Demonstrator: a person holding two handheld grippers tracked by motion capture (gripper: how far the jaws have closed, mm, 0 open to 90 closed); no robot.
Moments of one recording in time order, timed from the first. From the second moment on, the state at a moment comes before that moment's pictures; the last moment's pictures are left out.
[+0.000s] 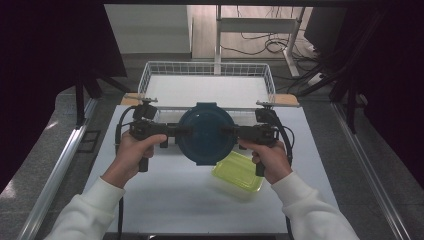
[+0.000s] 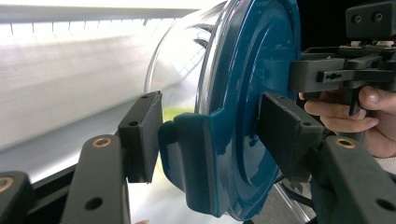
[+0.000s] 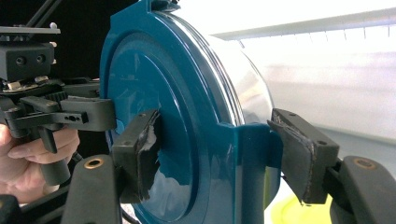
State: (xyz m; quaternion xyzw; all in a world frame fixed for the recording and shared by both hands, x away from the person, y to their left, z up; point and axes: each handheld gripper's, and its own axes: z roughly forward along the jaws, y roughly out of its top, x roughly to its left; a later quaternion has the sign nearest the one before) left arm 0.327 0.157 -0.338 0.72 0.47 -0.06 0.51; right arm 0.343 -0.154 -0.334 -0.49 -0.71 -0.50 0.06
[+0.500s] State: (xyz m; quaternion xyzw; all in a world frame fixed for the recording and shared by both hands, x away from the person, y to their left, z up) left arm 0.348 0.158 -0.315 0.71 0.47 -0.05 0.52; right arm 0.369 -0.153 -0.307 -0.47 -0.72 -0.51 0.04
